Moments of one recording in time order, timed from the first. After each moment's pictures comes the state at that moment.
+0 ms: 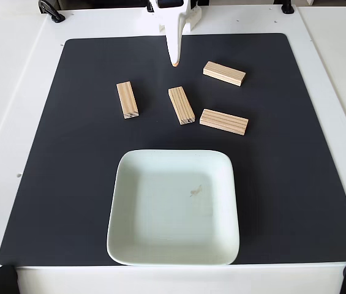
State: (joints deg) arm -10.8 192.7 181.2 43.9 10.2
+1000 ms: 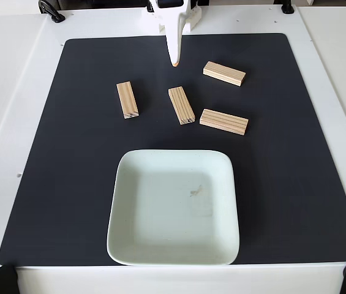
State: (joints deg) arm -10.8 192.7 181.2 43.9 10.2
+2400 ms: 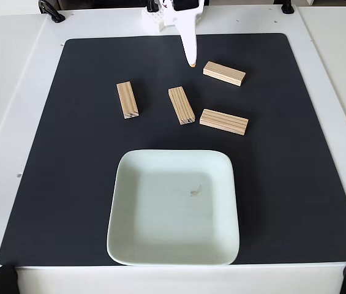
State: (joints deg) arm -19.0 189.1 179.2 44.1 10.2
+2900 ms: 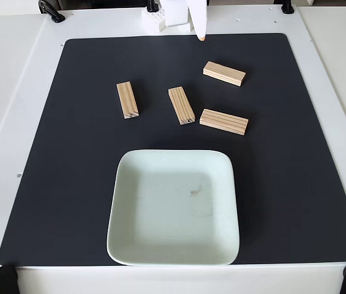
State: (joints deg) arm -22.7 150.7 137.6 58.9 12.9
